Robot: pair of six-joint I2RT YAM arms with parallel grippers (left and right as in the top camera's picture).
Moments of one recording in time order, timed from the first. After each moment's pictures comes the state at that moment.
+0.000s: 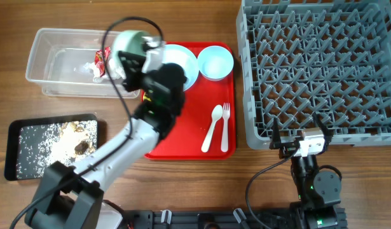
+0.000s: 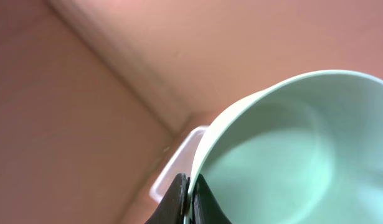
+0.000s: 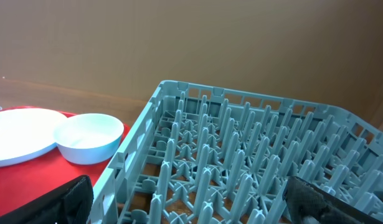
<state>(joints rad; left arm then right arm) -0.59 1.55 0.89 0.49 -1.33 0.49 0.16 0.02 0.01 0.01 0.08 -0.14</state>
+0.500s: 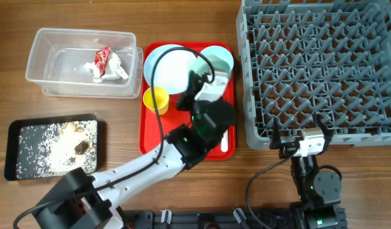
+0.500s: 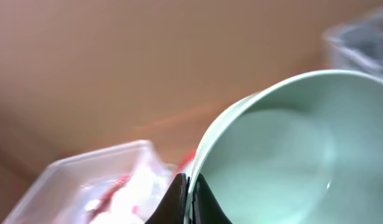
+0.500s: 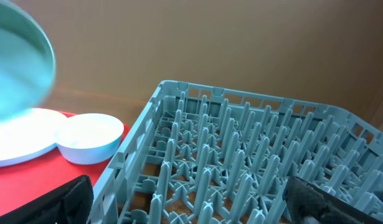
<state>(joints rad) -0.93 1.55 0.89 0.29 -1.06 0.11 0.16 0.02 0.01 0.01 0.08 -0.14</state>
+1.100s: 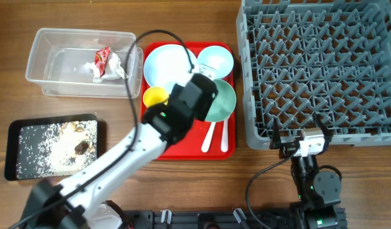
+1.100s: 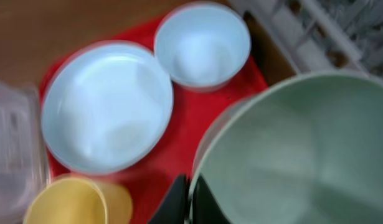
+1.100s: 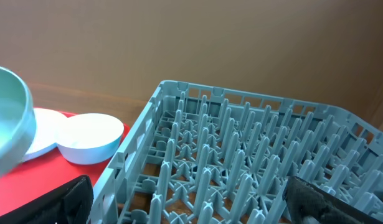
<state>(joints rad) -0.73 1.47 1.09 -0.48 -0.28 -0.19 0.16 0.02 0.01 0.01 0.08 -0.14</state>
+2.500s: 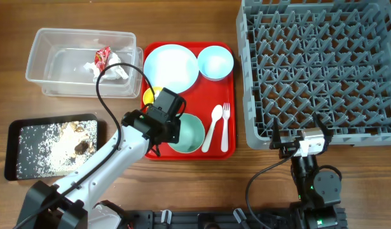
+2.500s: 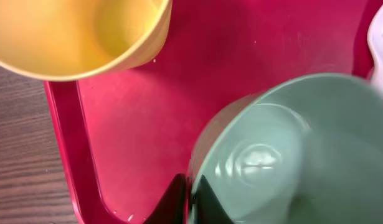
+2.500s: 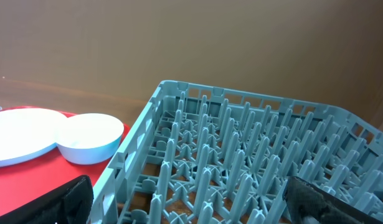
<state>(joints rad) -0.56 1.43 0.88 -0.71 -0.11 -0.40 0.16 0.02 0.01 0.01 0.08 -0.14</state>
